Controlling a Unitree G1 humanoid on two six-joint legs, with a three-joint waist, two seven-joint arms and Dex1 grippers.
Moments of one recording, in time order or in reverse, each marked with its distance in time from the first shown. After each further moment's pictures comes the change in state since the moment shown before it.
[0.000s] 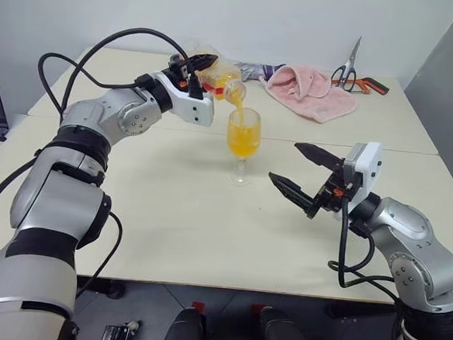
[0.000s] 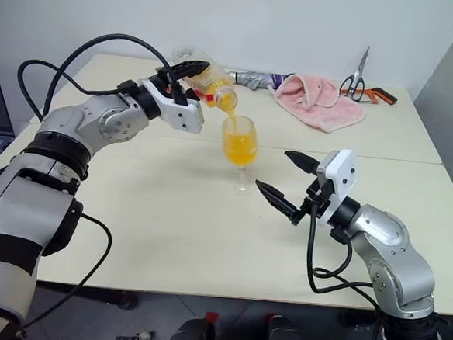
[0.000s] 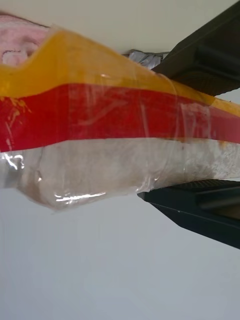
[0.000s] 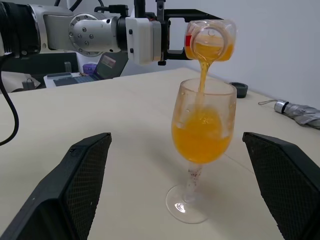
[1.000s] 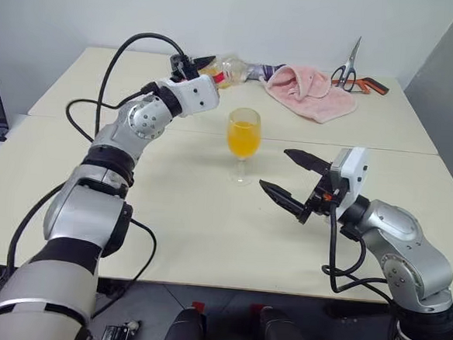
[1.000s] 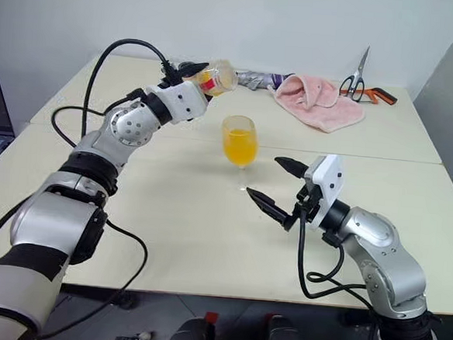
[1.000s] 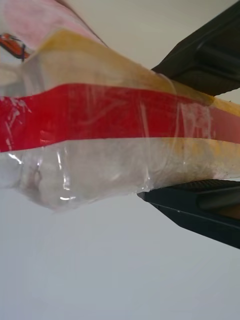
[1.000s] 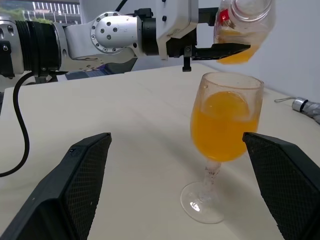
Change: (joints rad) left arm 0.118 -0.173 0.281 -0.034 -0.504 0.160 -0.403; right arm -0.002 0.009 0.059 0.000 -0.042 -0.019 0.009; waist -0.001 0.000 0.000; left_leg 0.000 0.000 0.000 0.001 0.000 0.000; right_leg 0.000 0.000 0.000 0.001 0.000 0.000
